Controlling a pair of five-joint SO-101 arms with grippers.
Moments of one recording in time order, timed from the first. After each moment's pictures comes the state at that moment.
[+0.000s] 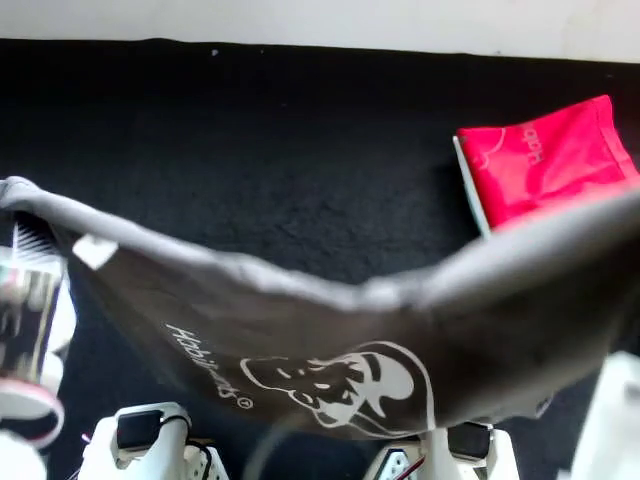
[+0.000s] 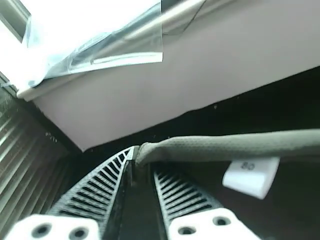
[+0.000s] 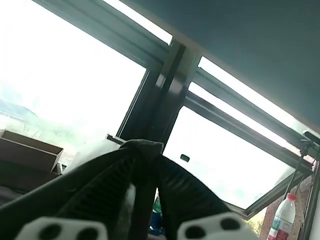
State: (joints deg) left arm -16.6 -41.2 -39.7 100.0 -26.7; right arm 6.4 -45.2 -44.2 64.9 25.7
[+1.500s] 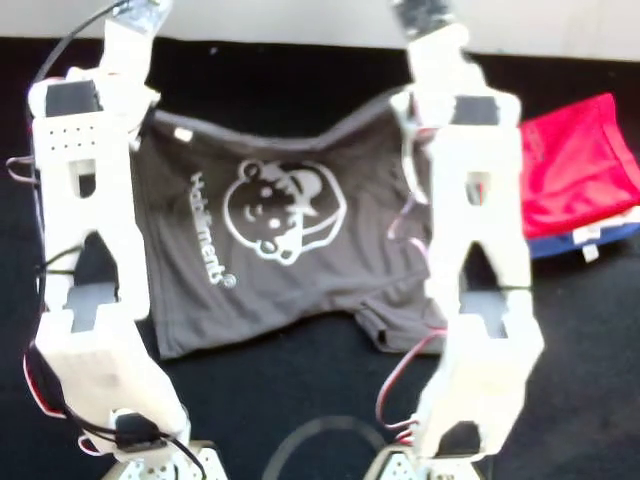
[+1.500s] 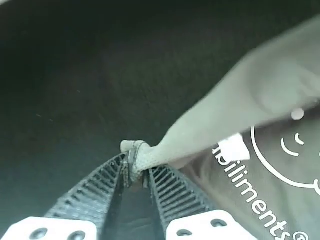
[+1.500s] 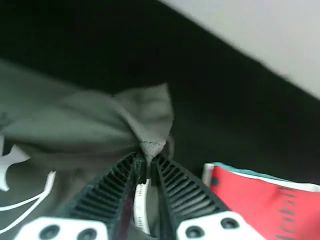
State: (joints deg) left arm -15.9 22.5 -32.1 70.2 -29.4; right arm -9.2 24.4 -32.0 61.5 25.5
